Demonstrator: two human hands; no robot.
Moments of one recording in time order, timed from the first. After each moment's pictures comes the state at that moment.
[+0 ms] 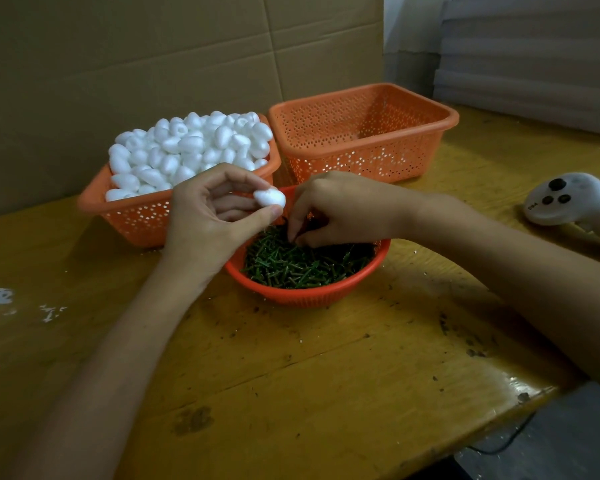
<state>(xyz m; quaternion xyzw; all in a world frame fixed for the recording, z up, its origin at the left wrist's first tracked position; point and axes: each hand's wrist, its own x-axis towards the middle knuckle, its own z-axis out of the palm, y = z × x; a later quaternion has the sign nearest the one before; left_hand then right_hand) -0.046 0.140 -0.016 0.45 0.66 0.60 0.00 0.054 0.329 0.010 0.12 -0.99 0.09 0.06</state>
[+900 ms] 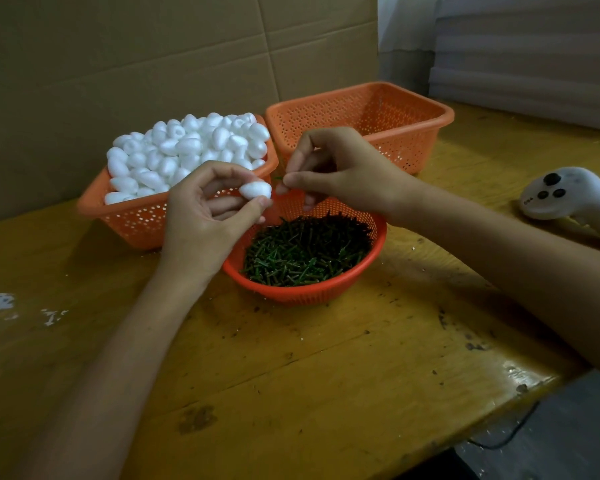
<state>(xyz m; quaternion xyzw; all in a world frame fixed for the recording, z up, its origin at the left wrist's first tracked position) -0.050 0.140 -0.021 0.43 0.65 0.63 0.00 0.054 0.334 0.010 0.04 -0.83 0.51 0.21</state>
